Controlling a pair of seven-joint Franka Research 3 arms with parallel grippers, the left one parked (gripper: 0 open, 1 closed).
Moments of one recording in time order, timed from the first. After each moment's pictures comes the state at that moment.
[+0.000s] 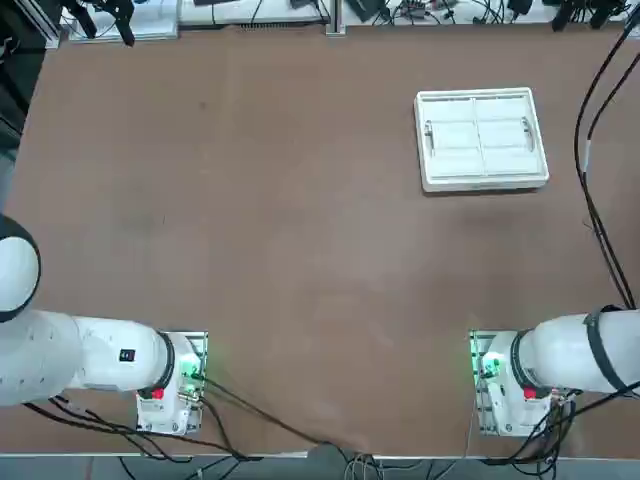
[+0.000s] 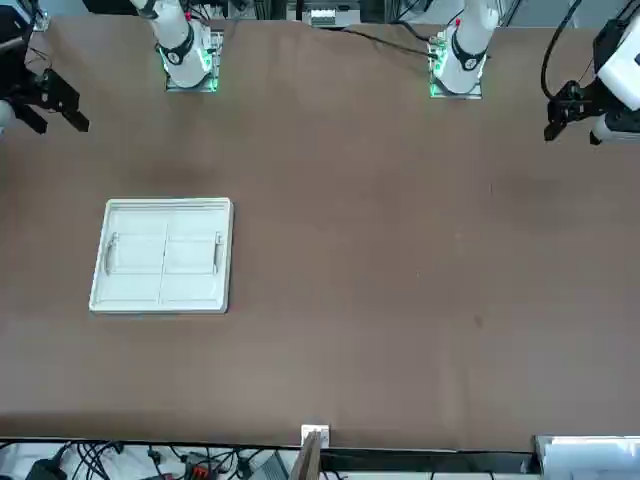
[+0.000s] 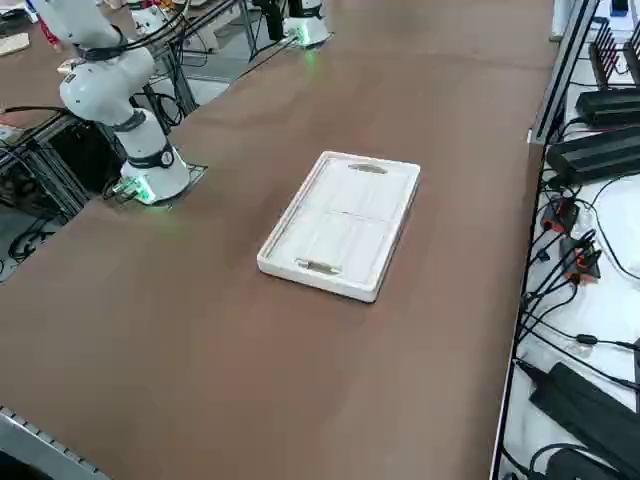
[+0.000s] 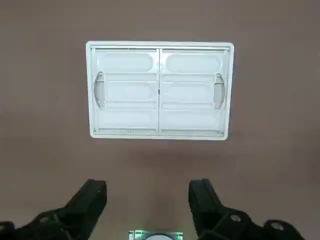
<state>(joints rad) 0.04 -0.11 -0.03 -1.61 0.00 1.48 -0.01</state>
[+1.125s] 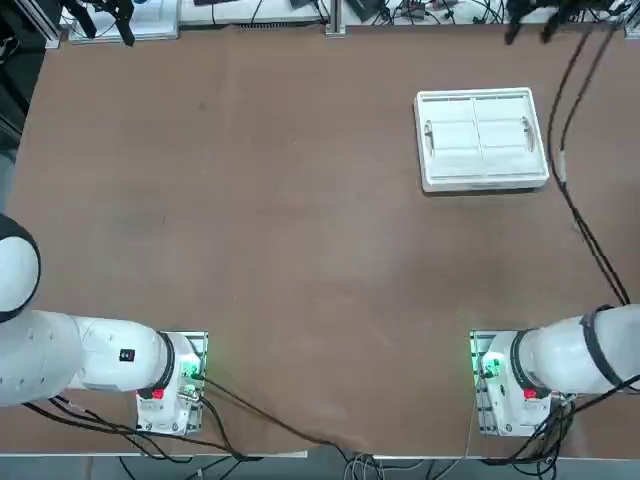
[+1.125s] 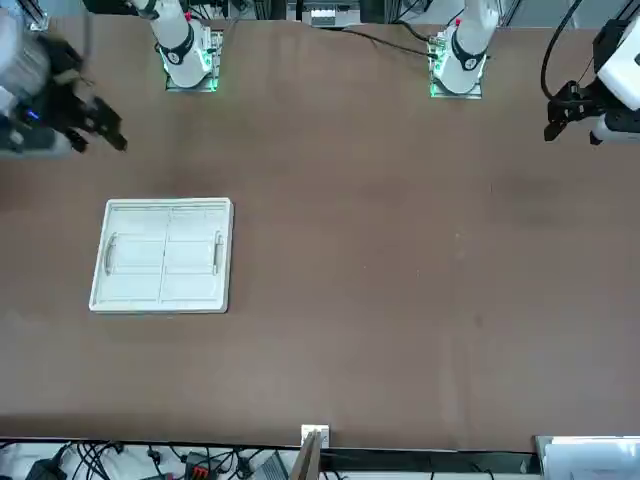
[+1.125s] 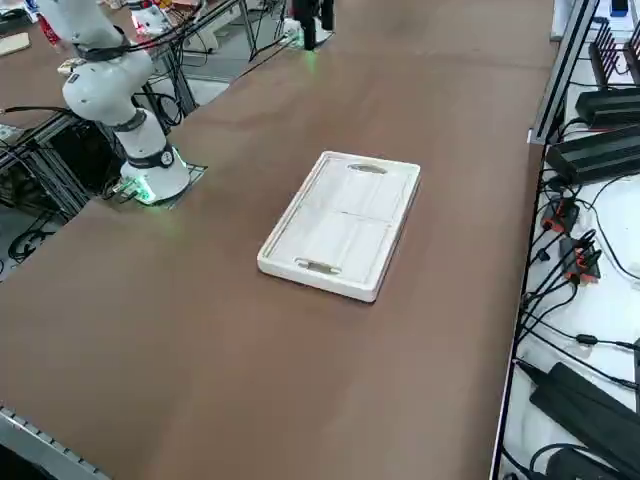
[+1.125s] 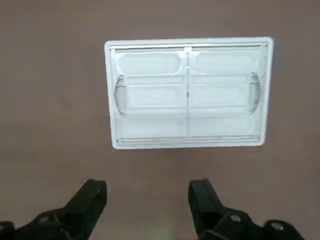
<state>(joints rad) 0.20 0.02 0.00 -1.65 0.00 1.60 0.24</state>
